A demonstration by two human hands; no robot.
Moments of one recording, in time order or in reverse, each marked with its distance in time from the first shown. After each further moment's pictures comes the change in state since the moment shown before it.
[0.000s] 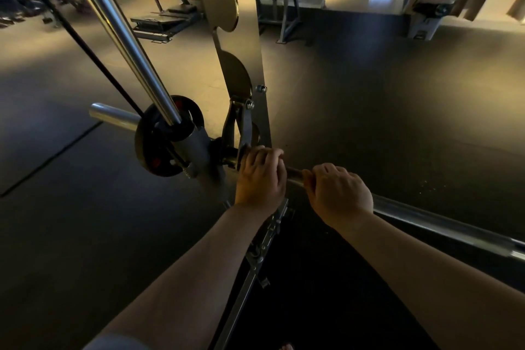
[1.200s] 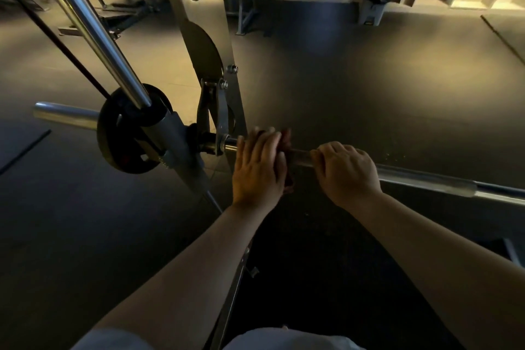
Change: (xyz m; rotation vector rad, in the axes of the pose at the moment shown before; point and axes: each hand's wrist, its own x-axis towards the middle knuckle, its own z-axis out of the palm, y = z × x) left_hand -0.026 0.013 0.020 -0.050 0.056 0.127; right_hand -0.039 0.010 -0.014 -0.014 0.078 0.174
